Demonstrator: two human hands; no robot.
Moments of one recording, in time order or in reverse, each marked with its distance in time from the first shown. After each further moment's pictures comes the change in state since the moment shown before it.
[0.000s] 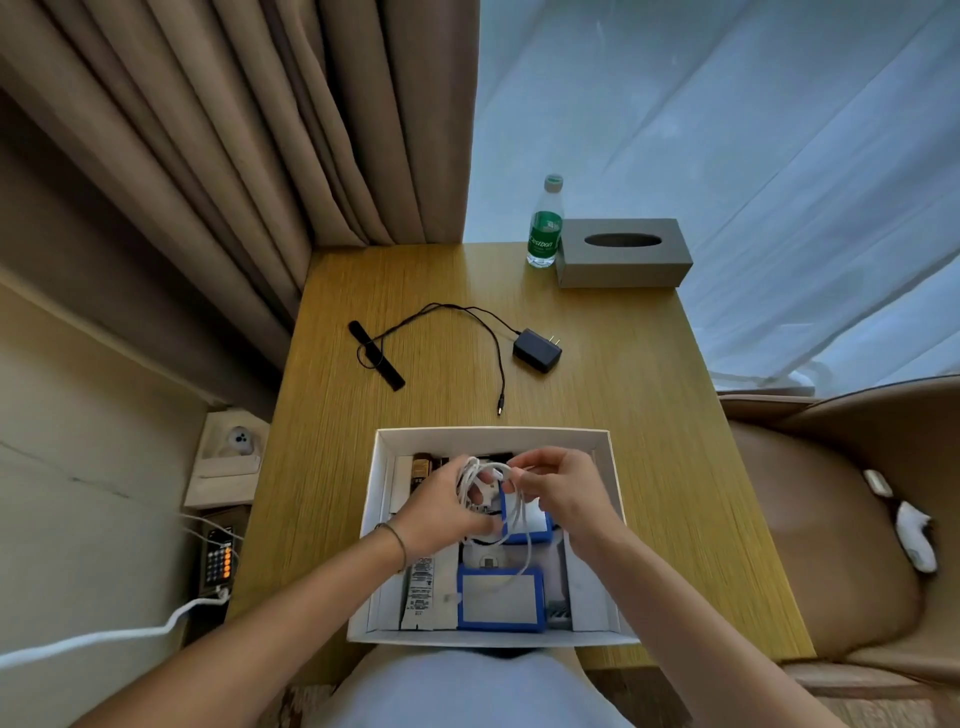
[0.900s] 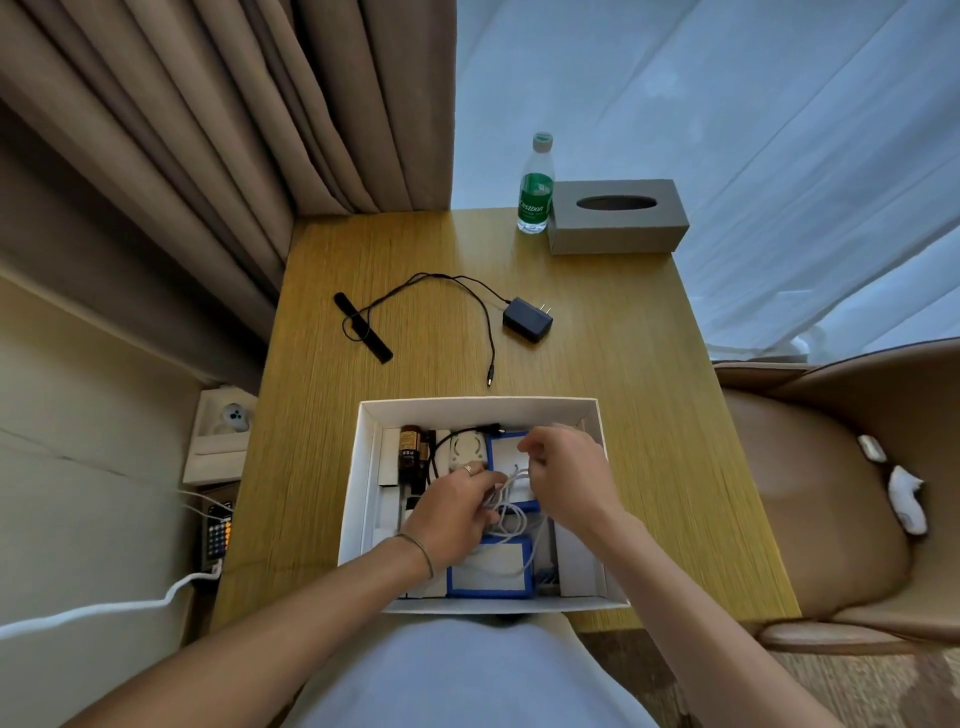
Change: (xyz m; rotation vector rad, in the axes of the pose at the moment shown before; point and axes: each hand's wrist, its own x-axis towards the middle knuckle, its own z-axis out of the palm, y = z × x) left_hand 0.002 -0.030 0.051 0.597 0.098 0.262; right_hand 0.005 0.029 -0.015 -0.859 0.189 -0.361
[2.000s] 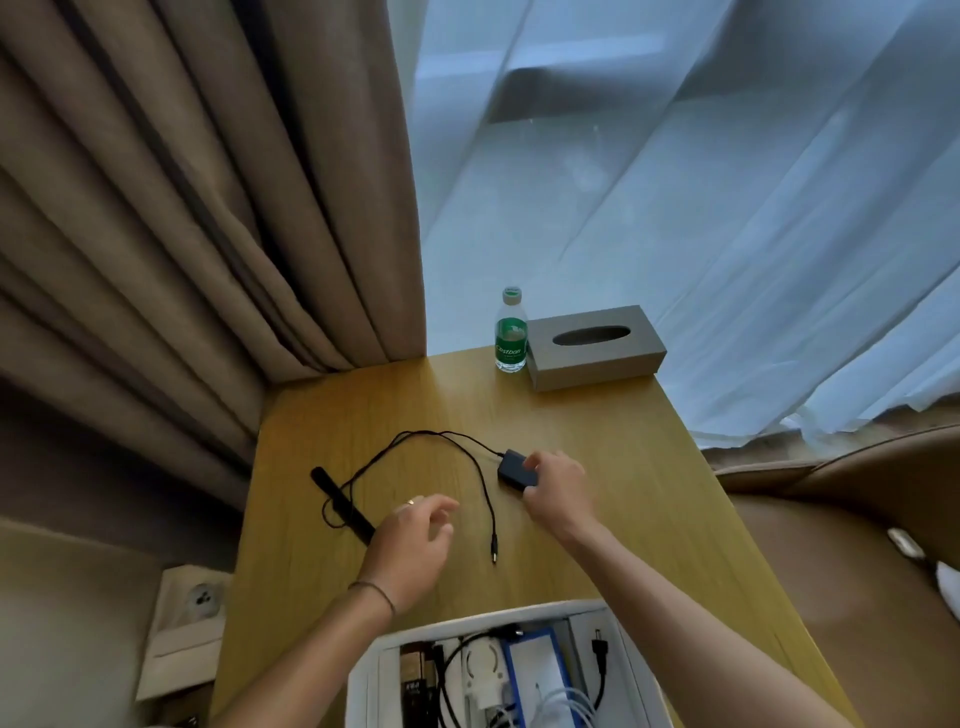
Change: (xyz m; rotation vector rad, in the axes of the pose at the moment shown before) left_hand 0.148 -0.048 -0.125 -0.052 0.113 -0.157; right_hand 0.209 0.006 -0.004 0.067 0.102 0.192
